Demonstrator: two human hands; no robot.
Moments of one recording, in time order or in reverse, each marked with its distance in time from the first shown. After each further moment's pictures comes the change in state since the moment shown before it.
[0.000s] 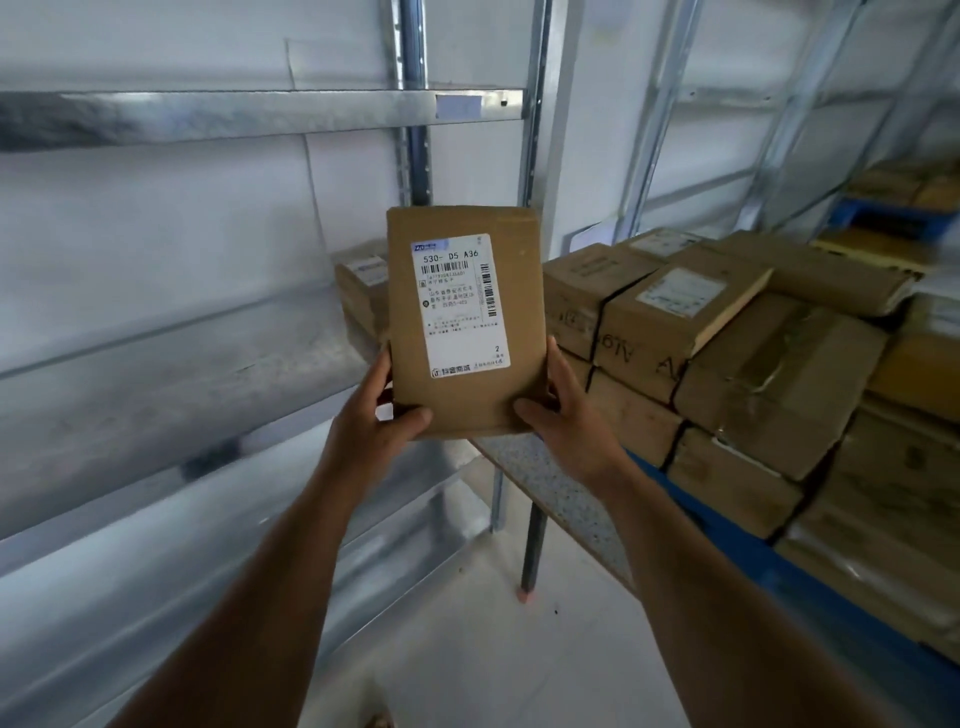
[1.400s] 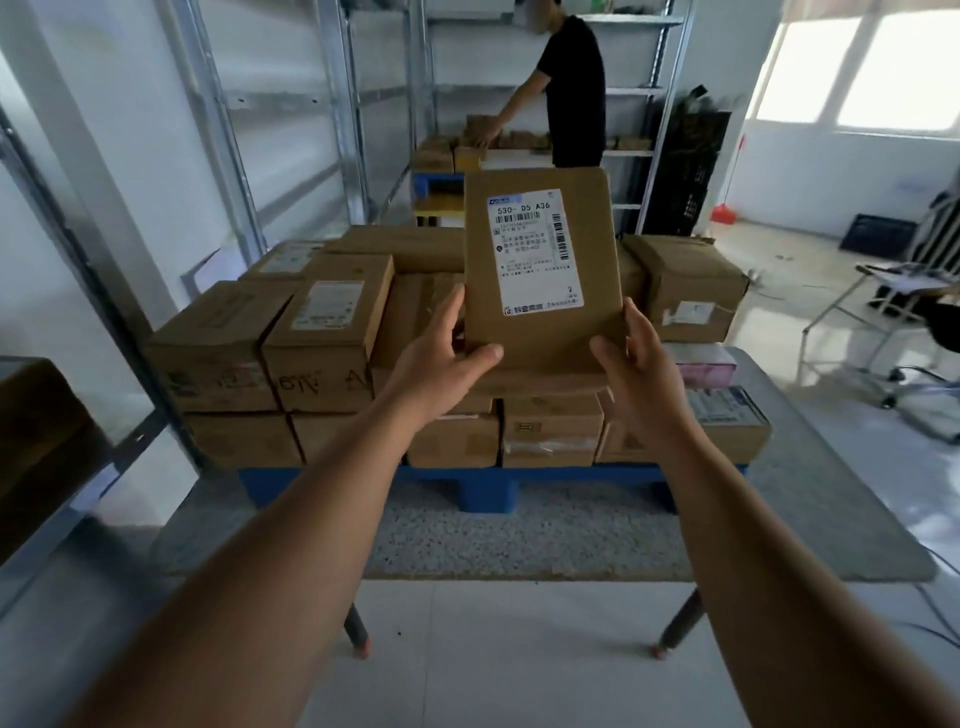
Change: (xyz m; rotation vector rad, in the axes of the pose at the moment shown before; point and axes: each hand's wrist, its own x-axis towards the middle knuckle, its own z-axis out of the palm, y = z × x) left_hand 0.028 0.188 0.237 -0.150 -0.857 0.532; right_hand -0.179 -0.026 -0.194 -0.417 1.113 0.251
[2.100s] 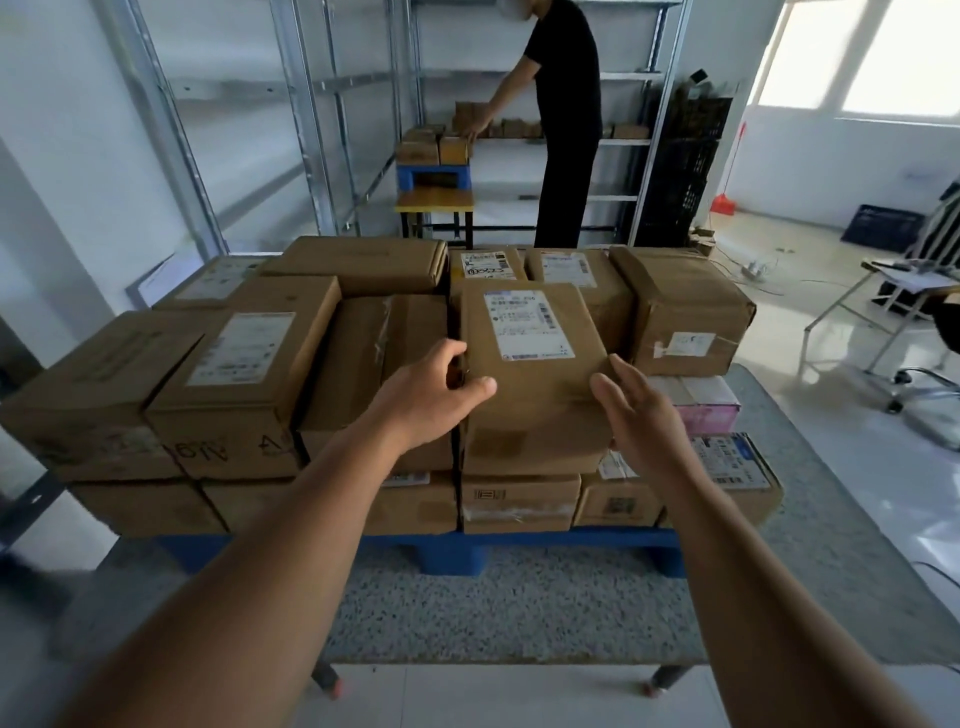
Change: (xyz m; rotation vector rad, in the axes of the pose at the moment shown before) left_hand 0.098 -0.017 0.047 0.267 -0.181 -0.143; right_hand 0.086 0.084 -0.020 -0.173 -0.041 0.174
